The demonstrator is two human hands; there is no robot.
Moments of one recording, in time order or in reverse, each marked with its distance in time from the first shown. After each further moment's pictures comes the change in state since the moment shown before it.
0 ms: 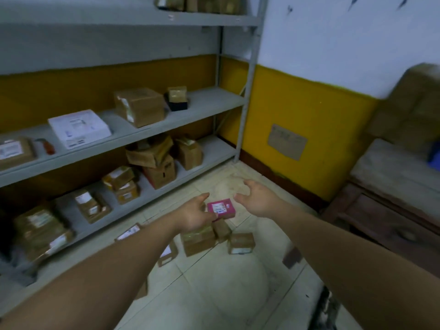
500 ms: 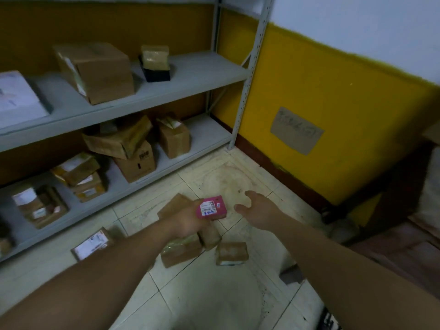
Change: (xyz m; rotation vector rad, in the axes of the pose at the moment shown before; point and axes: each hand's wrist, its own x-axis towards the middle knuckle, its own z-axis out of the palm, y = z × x) left_hand 0.279 -0.021 0.004 -0.009 -0.126 0.026; right_hand 0.250 0.083 0.042 -0.084 -0.150 0.142
